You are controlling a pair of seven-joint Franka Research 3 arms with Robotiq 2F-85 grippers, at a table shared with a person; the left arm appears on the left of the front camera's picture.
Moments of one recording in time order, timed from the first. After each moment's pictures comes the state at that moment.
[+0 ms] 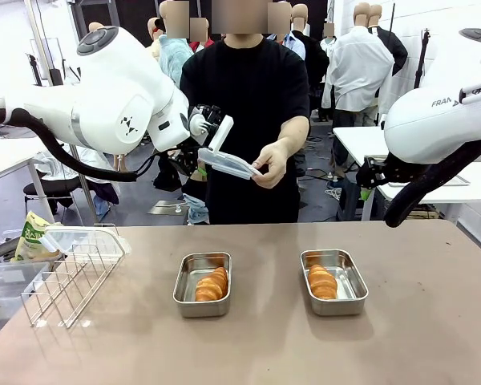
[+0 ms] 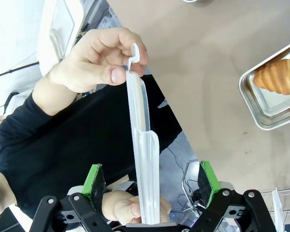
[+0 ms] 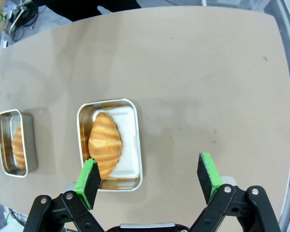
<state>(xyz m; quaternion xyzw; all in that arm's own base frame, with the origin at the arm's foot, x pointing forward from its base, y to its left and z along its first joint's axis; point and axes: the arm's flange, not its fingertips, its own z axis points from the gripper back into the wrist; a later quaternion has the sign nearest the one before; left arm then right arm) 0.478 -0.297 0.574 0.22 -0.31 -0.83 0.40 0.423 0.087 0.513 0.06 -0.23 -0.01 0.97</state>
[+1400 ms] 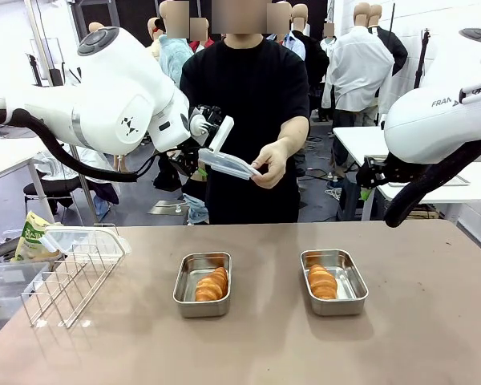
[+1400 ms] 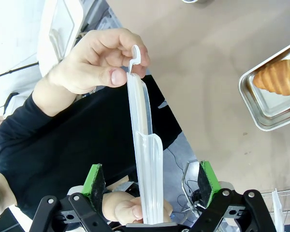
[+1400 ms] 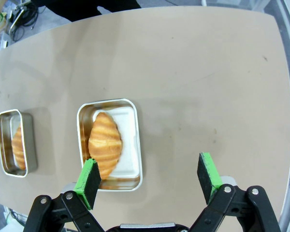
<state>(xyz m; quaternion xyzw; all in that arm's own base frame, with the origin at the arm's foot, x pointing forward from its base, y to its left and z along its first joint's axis) 0.478 -0.298 0.573 0.22 -0.31 -0.83 0.40 0.423 0.087 0.513 0.06 -0.23 -0.01 0.97</state>
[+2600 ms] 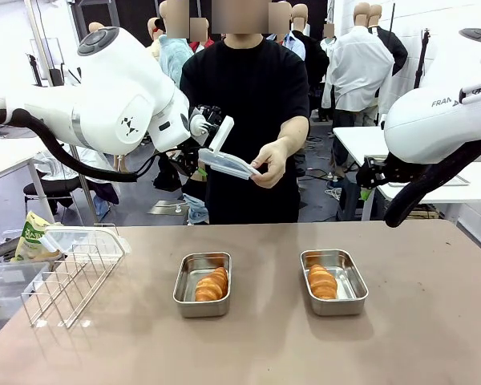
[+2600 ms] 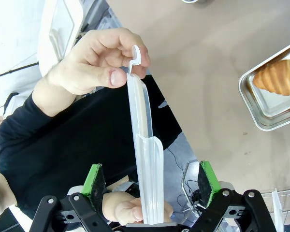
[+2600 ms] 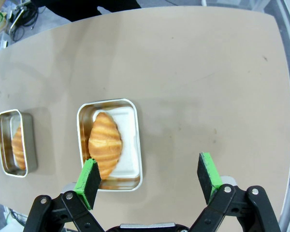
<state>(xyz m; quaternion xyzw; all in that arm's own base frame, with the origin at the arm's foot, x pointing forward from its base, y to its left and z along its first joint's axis) 0.478 -0.298 0.573 0.22 -0.31 -0.83 0.40 0.423 0.087 0.513 0.06 -0.23 -0.01 0.97</state>
